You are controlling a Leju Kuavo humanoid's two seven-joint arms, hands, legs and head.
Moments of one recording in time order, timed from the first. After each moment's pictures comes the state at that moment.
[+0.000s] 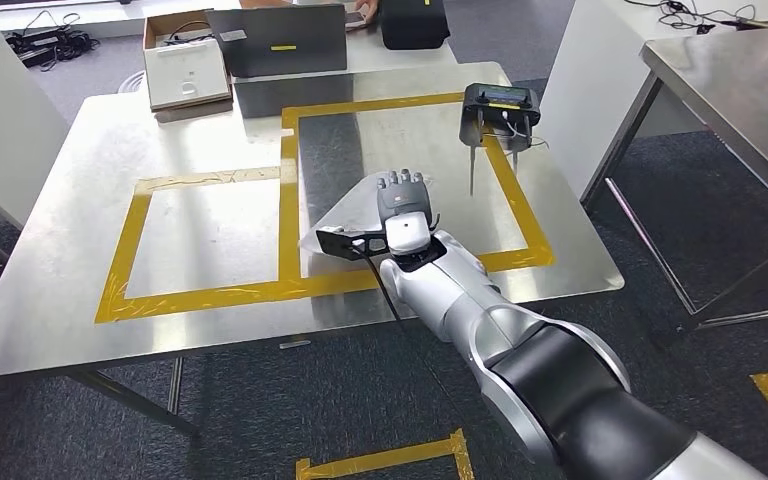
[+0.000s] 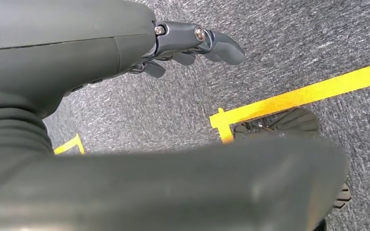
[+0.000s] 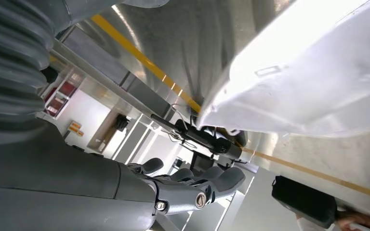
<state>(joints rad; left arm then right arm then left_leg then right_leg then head) -0.16 -0.20 0.86 -0.19 -1.08 -0.12 -0.08 -0.95 0.21 0.55 -0.26 1.57 -0.01 0.12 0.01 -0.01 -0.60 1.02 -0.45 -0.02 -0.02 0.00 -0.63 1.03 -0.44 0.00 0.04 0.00</state>
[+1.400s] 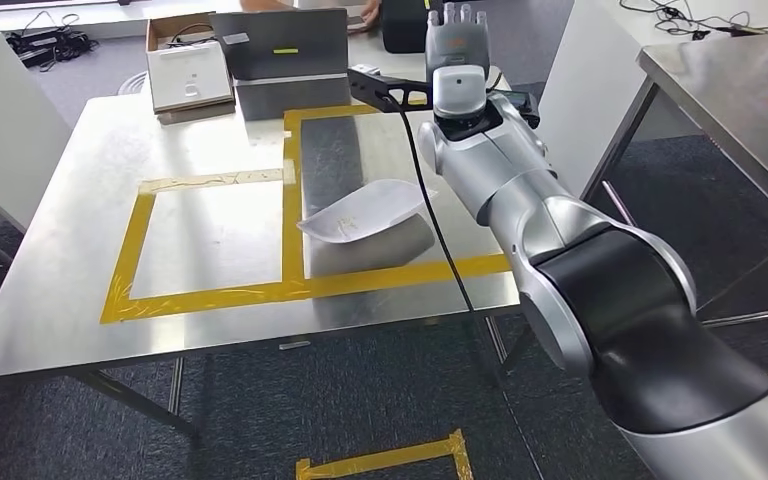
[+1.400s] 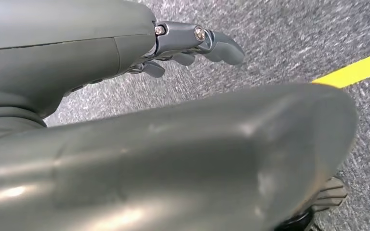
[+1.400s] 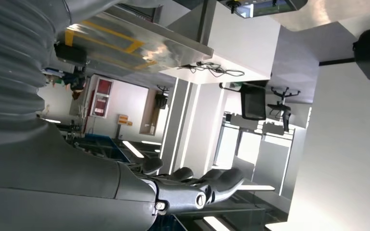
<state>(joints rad) -0.16 -0.21 0.83 -0.19 -1.16 -0.12 -0.13 -1.29 0.08 0.50 -0.27 1.57 -0.02 0.15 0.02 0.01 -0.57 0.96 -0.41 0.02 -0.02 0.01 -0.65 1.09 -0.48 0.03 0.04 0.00</state>
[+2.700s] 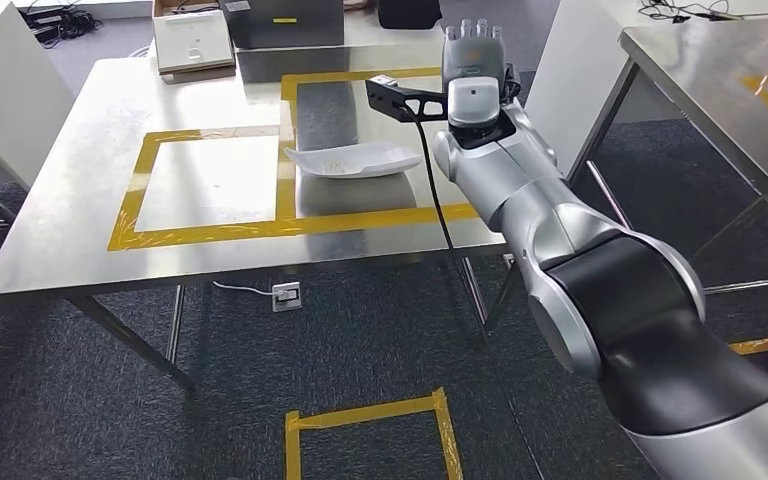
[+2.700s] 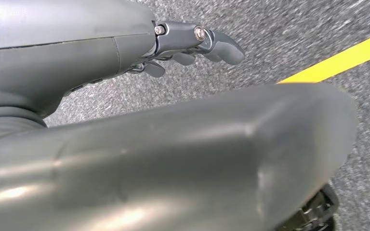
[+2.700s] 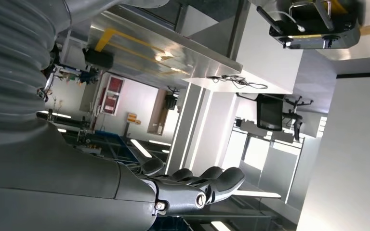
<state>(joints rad) -0.17 -0.21 0.82 -0.20 -1.16 -0.13 -0.12 -1.27 0.06 0.50 -0.27 1.57 -0.02 0.15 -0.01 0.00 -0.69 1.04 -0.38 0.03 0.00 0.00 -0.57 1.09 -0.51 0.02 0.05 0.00</state>
